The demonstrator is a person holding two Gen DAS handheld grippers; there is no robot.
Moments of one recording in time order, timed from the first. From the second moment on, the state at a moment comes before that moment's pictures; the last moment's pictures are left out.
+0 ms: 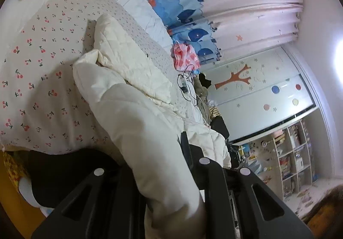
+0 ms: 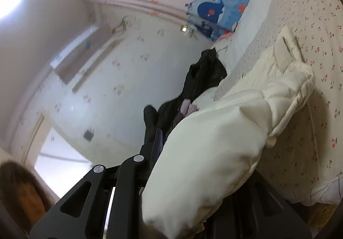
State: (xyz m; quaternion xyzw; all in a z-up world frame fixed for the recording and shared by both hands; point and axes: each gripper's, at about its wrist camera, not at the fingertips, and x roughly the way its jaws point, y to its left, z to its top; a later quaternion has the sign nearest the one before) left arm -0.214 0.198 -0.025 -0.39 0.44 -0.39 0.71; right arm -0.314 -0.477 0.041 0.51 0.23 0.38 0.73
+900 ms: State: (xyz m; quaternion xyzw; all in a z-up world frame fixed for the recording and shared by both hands) left arm -0.240 0.209 -0.071 -0.36 0.43 -0.43 0.71; right arm -0.385 -0.483 -0.039 0.50 0.25 0.44 0.70
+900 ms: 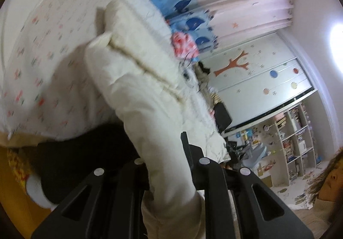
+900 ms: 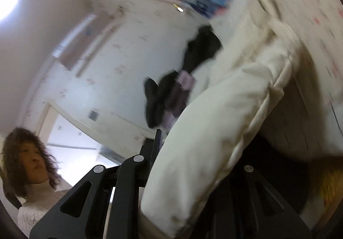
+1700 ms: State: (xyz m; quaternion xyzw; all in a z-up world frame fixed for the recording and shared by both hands) left arm -0.087 0.168 -0.006 -0.40 0.30 -0.41 0.77; right arm -0.200 -0.475 0.053 0.47 0.21 0.34 0.79
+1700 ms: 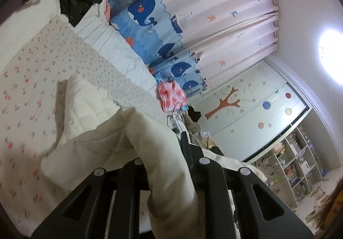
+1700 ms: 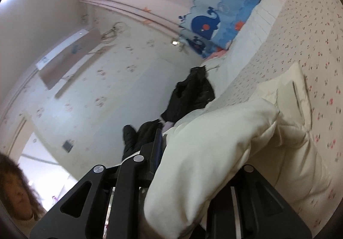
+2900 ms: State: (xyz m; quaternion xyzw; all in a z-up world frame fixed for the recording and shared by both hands) left arm 0.049 0.150 -0.071 -0.41 0.33 -0.26 0.81; right arm -0.022 -0.469 -0.031 0.41 0.28 0.14 0.86
